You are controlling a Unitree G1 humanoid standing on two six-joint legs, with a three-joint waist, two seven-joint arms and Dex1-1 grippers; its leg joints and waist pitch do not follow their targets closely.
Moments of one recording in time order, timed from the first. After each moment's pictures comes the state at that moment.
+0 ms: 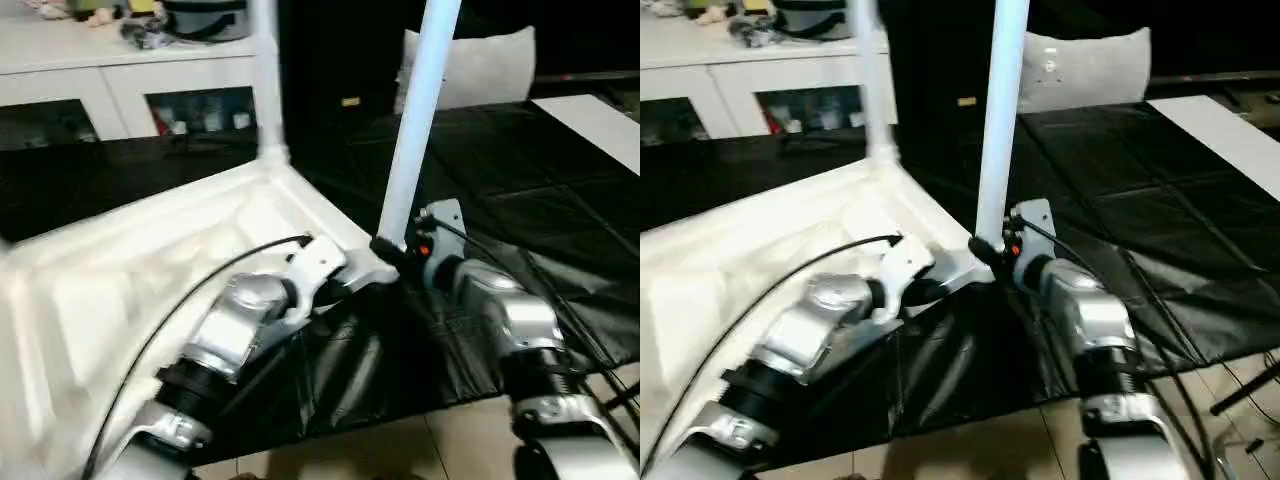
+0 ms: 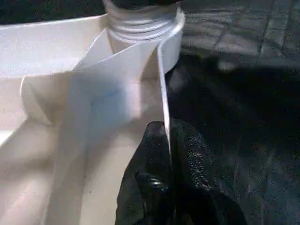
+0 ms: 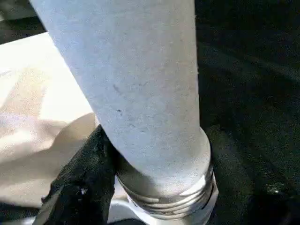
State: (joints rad) left arm -0.50 0.12 -0.31 0.34 0.12 0.46 -0.71; right arm -0.54 -0.14 -0.04 0.50 0.19 0.42 0.46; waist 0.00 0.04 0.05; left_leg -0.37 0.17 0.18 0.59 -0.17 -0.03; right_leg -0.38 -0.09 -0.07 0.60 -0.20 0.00
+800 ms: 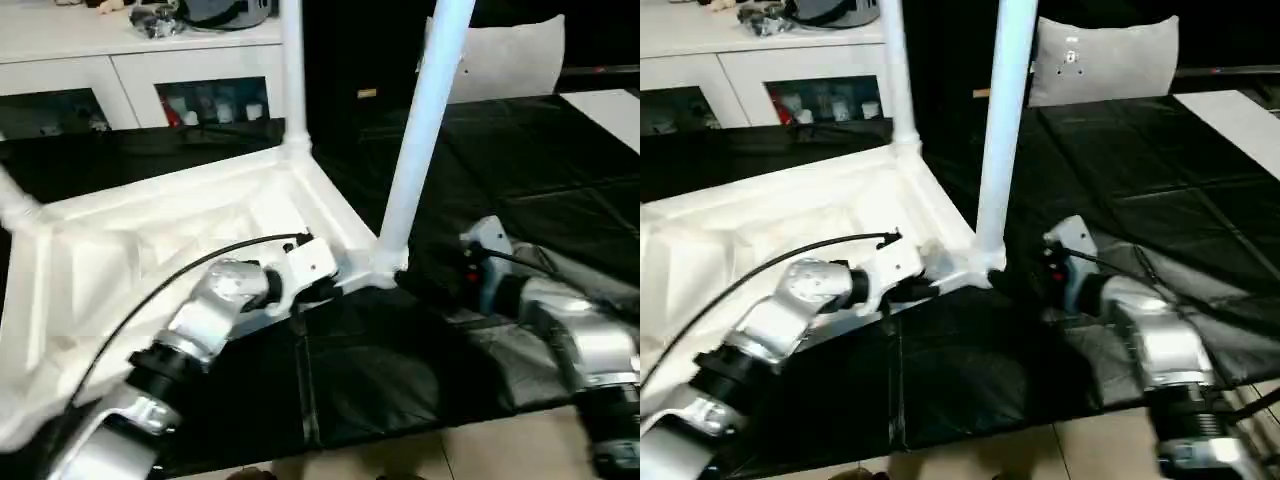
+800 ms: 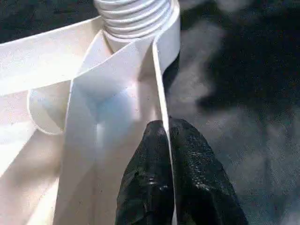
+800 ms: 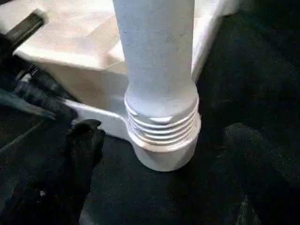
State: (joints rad) left arm -0.54 0.34 -0.39 0.40 0.11 0.15 -0.98; right arm -0.36 -0.50 0.02 0.29 0.24 0.32 0.98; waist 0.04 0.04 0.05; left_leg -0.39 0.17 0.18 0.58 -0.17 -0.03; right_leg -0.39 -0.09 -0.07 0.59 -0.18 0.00
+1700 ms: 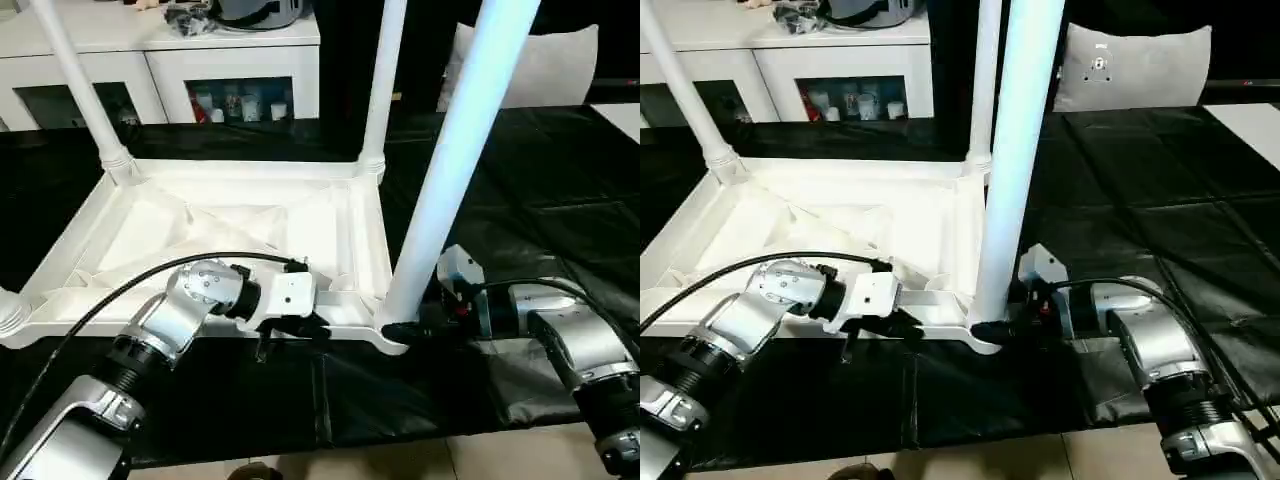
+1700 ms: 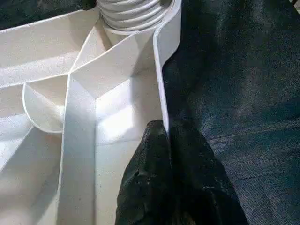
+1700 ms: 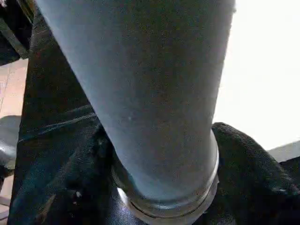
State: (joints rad) left arm -0.56 0.44 -0.46 0.45 0.07 -0.11 -1.26; right arm -0.40 -0.53 0.20 0.36 0.23 0.21 1.30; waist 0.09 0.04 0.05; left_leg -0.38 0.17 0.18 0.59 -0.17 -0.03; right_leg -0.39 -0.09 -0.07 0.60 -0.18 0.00
